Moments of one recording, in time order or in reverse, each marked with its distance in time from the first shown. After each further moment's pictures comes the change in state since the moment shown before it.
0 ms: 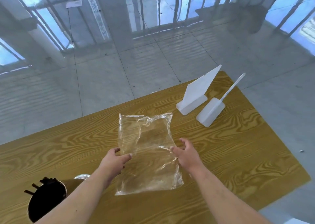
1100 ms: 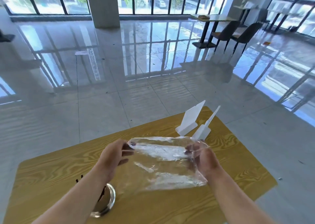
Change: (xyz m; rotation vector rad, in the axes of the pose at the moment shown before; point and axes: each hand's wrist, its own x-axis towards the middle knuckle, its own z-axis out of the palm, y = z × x) left_hand -0.149 0.051 -0.114 -0.450 -0.109 0.346; right_hand -0.172 -0.093 -0.011 0.624 0.020 -0.219
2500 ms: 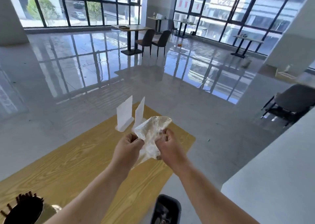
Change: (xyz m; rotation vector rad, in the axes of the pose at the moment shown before) left_hand -0.152 -0.016 0.191 0.303 -0.379 0.303; right_hand -0.180 -0.004 -0.067 -0.339 0.369 -0.379
